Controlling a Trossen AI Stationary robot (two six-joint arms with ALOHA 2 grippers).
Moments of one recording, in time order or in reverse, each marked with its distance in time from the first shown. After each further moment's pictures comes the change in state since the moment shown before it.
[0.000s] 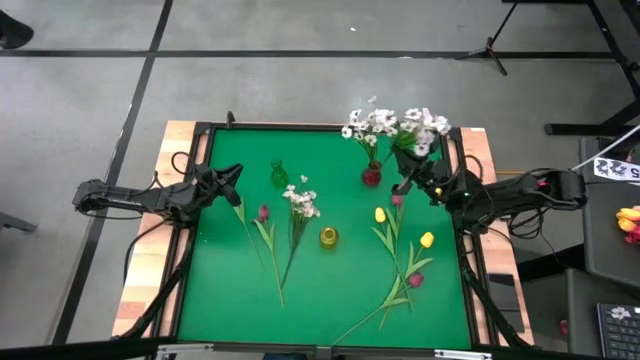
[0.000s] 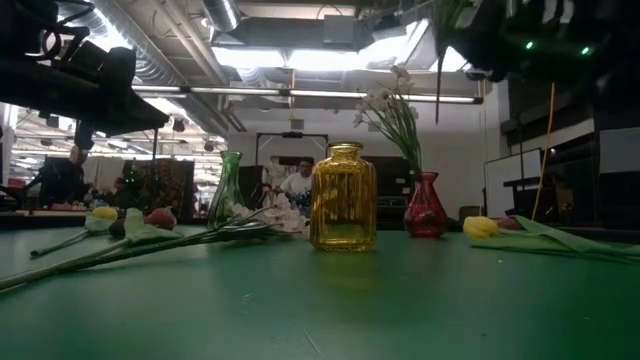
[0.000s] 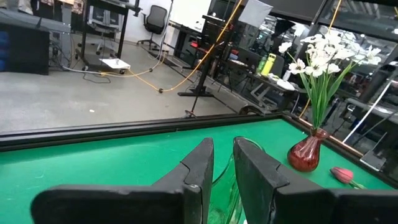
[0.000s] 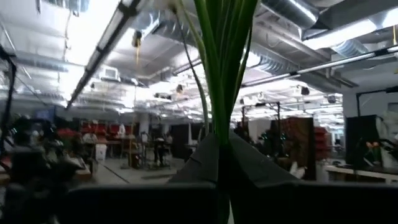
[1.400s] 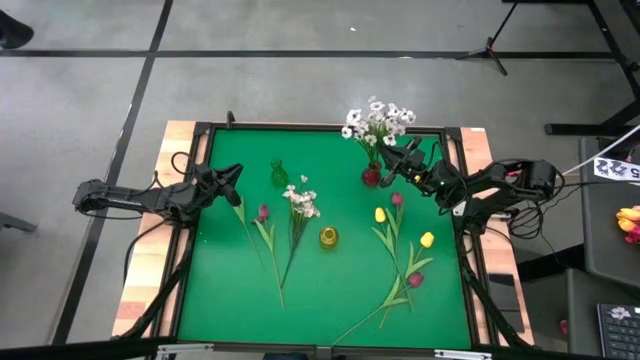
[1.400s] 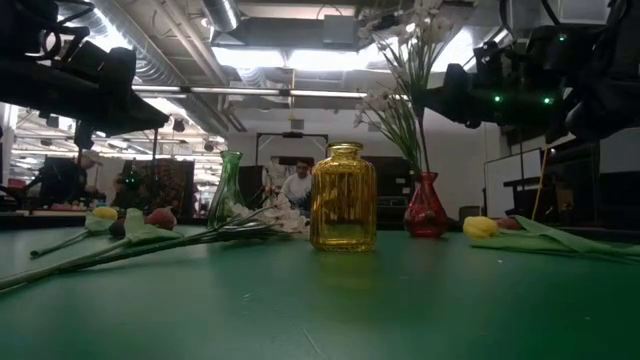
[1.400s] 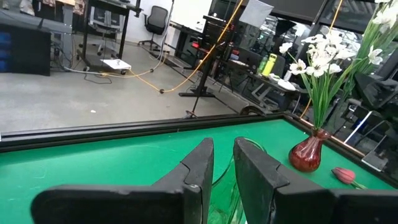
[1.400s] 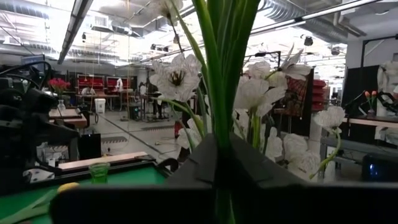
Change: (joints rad) left arm 0.000 0.000 0.000 0.000 -0.003 0.002; right arm -0.209 0.289 0.007 0.032 -0.151 0.148
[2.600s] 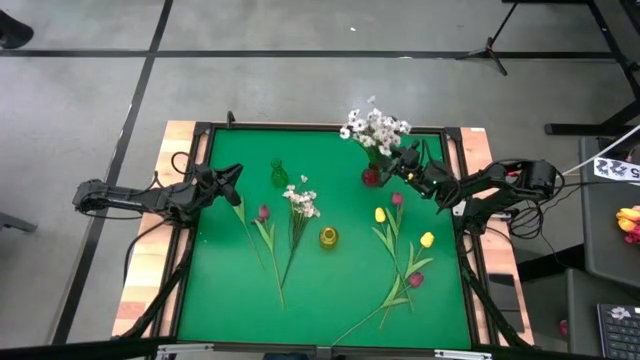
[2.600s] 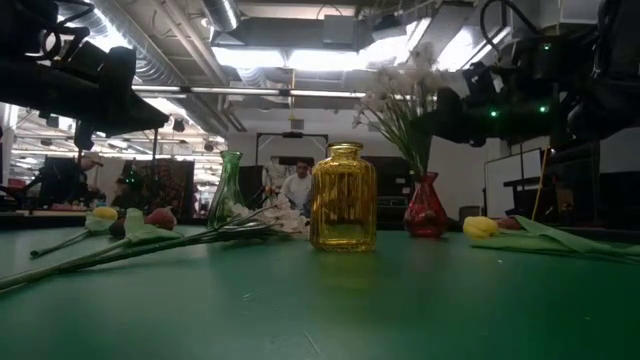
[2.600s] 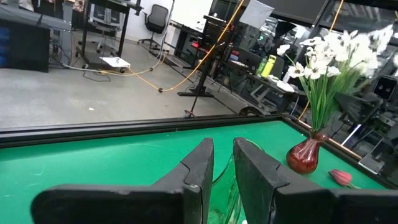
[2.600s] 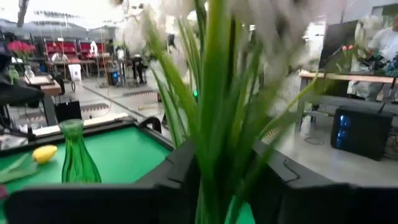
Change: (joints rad) left arm 0.000 0.000 0.000 0.000 0.000 -0.021; right arm 0.002 0.000 0.000 -0.186 0.105 0.060
